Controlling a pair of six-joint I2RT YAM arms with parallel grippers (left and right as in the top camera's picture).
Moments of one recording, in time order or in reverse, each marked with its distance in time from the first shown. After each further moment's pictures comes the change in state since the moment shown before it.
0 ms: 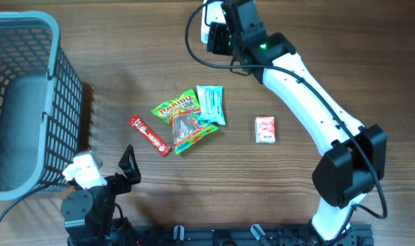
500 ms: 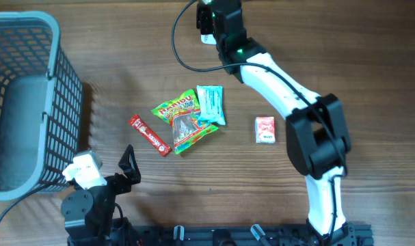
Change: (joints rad) left arm 0.000 0.000 0.000 0.001 0.000 0.000; right arm 0.000 0.278 -0.001 0.704 0.174 -0.318
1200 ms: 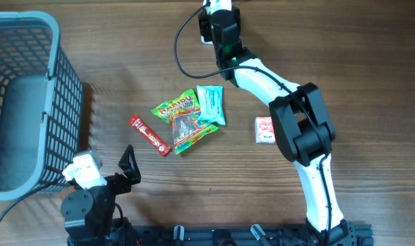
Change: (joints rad) left arm 0.000 0.000 0.000 0.000 0.000 0.000; right arm -0.015 0.147 -0.002 0.127 0.058 -0.159
